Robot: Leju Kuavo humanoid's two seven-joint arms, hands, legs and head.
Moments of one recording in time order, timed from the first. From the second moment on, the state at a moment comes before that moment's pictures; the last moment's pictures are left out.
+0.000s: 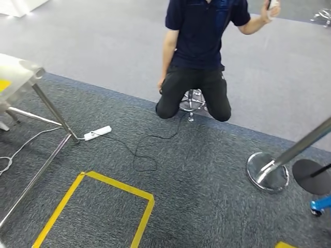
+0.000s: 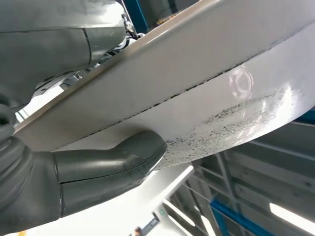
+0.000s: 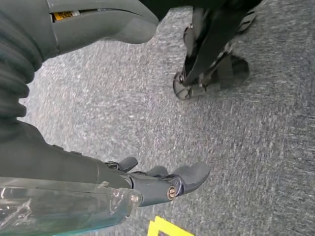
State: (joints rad) left arm 0.36 -0.07 0.24 -2.21 -0.58 0.70 -0.68; right arm -0.06 0.16 -1.22 -0.24 1.17 -0.07 -0.13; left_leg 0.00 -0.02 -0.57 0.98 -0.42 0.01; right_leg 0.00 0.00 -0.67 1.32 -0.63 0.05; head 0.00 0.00
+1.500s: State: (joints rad) left arm 0.34 -0.05 0.20 -2.19 -0.61 0.70 -0.65; right arm -0.07 0.17 -1.23 -0.24 1.15 -0.08 -0.14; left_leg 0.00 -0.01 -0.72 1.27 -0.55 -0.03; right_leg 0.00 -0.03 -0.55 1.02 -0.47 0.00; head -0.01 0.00
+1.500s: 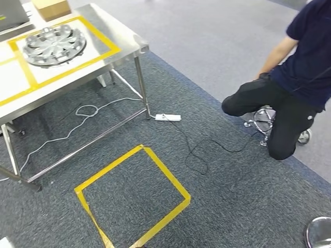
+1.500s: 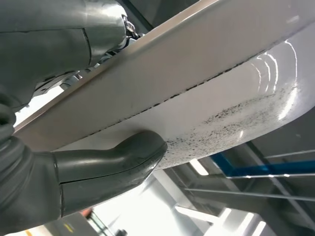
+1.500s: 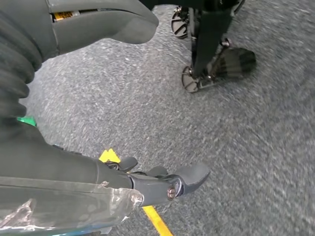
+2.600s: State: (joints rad) left arm 0.21 -0.02 0.11 -2.07 -0.62 0.70 -0.64; right arm -0.05 0.18 -1.39 -0.28 0.98 -0.11 -0.15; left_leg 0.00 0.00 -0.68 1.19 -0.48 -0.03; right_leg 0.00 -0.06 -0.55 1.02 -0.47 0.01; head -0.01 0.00
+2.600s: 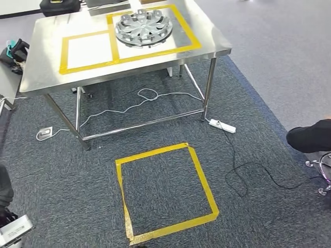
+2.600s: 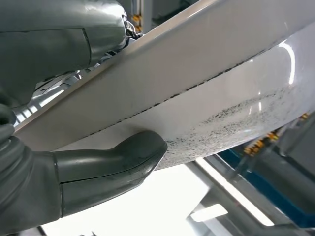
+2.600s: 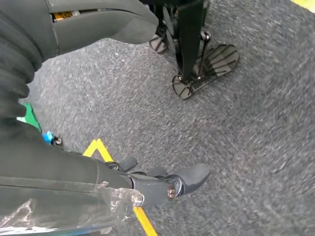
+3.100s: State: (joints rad) left arm 0.27 -0.03 0.16 -2.09 -0.60 0.70 -0.66; right arm -0.06 0.17 -1.38 -0.28 1.01 -0.09 -0.23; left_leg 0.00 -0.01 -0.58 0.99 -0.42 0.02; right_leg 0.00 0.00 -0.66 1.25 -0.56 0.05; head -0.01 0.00
